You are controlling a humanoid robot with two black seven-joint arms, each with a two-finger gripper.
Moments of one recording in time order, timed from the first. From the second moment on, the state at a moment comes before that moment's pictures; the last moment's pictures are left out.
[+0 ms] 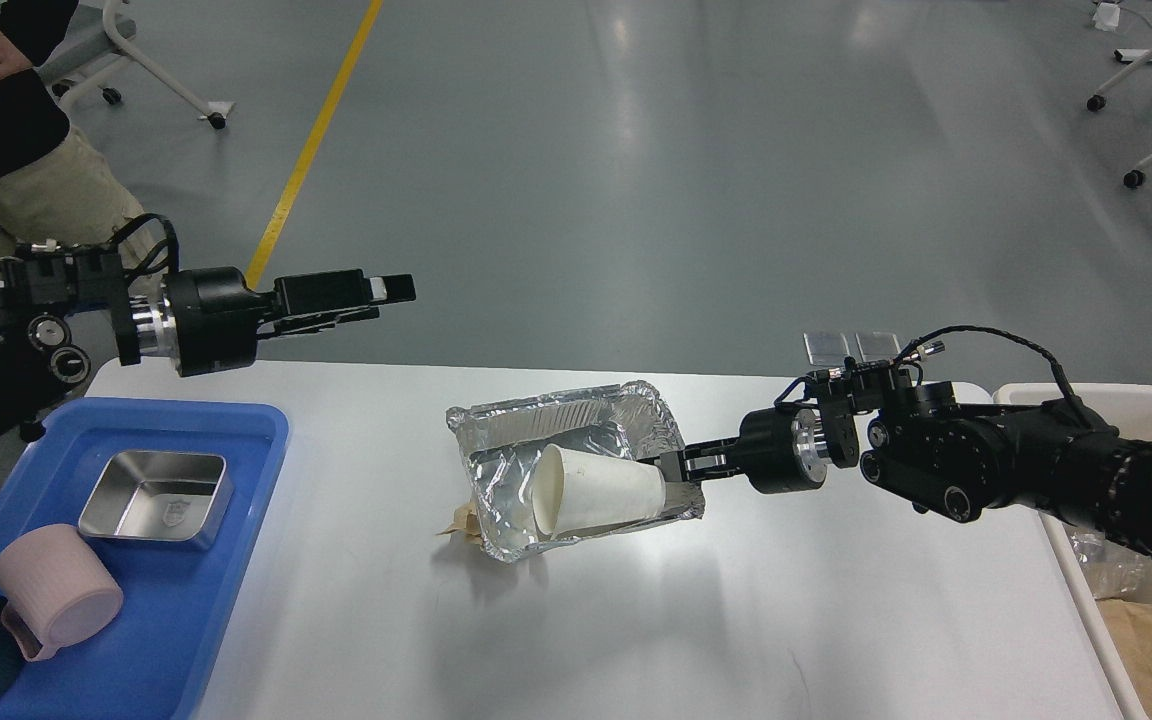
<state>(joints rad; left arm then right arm) -0.92 0.71 -0.37 -1.08 1.11 -0.44 -0.55 1.09 -0.23 -0.35 0.77 -0.97 0.26 0.66</state>
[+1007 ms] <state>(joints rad) -0.19 0.91 -0.98 -1.32 1.09 -0.43 -0.48 1.08 -0.19 -0.36 0.76 -0.97 0.24 0.66</state>
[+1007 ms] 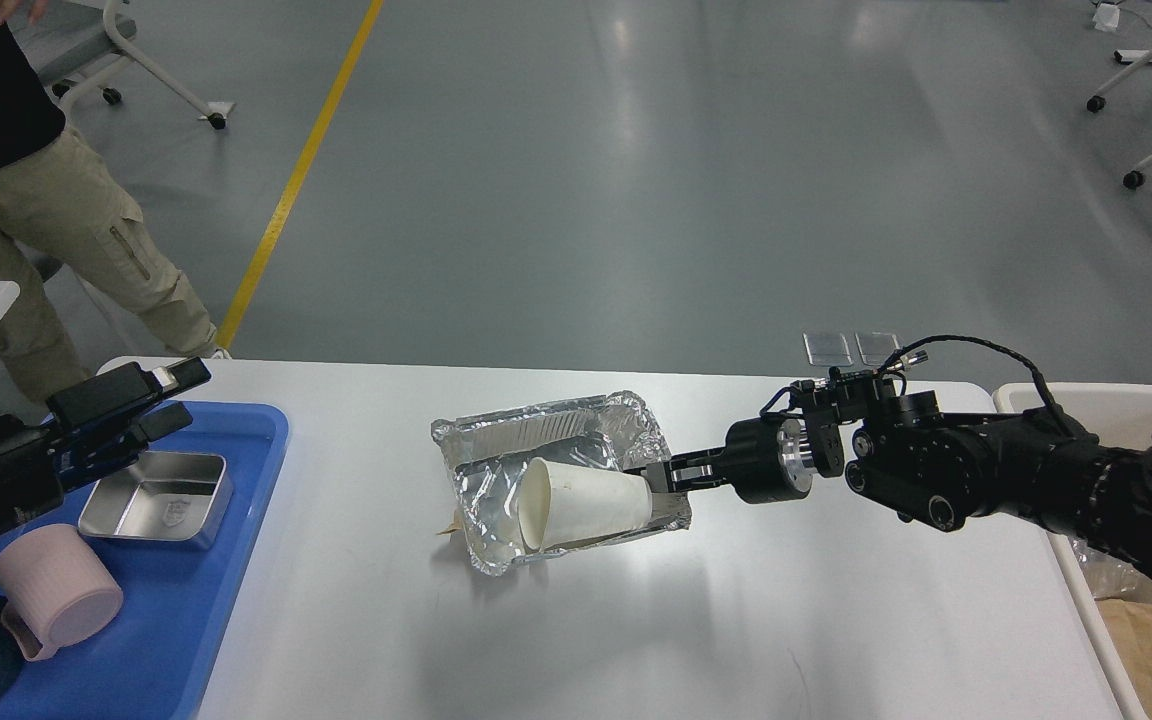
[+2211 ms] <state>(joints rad) -0.18 1.39 -0.75 -1.55 1.40 -0.42 -0.49 1.08 -0.17 -0.36 0.76 -0.97 0.23 0.66</state>
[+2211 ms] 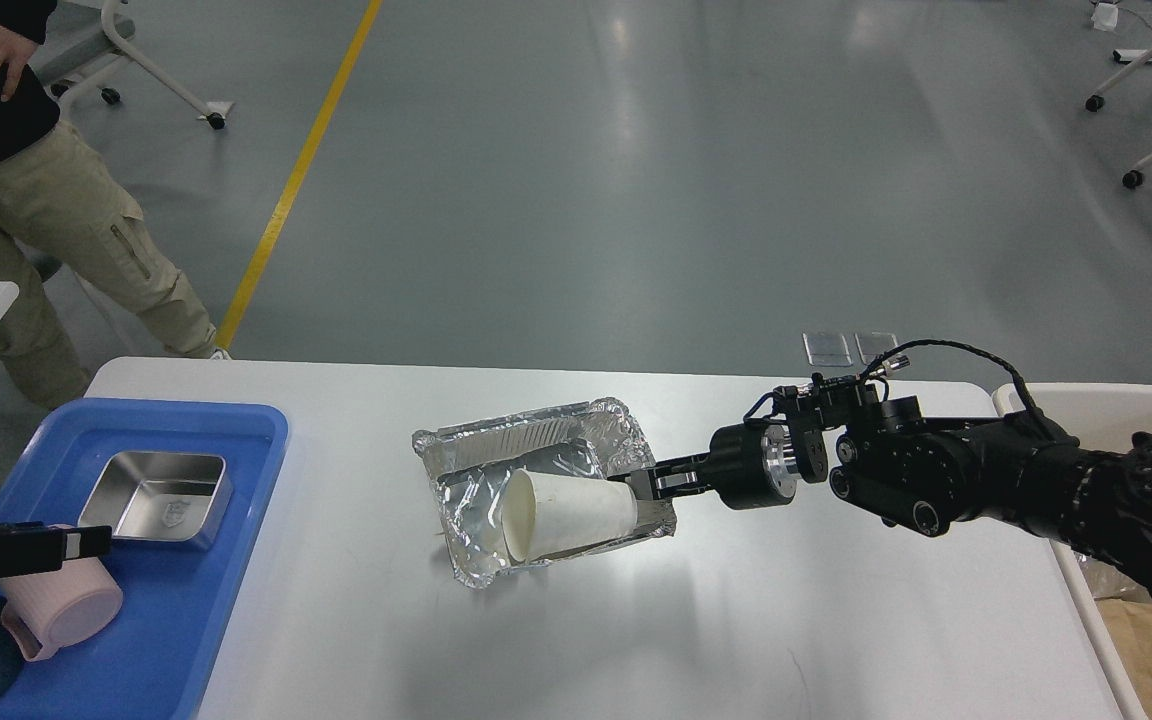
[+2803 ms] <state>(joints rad) -0.18 1.42 -0.75 -1.55 1.42 -0.42 -0.49 1.08 -0.17 -0.35 0.77 -0.97 0.23 0.66</state>
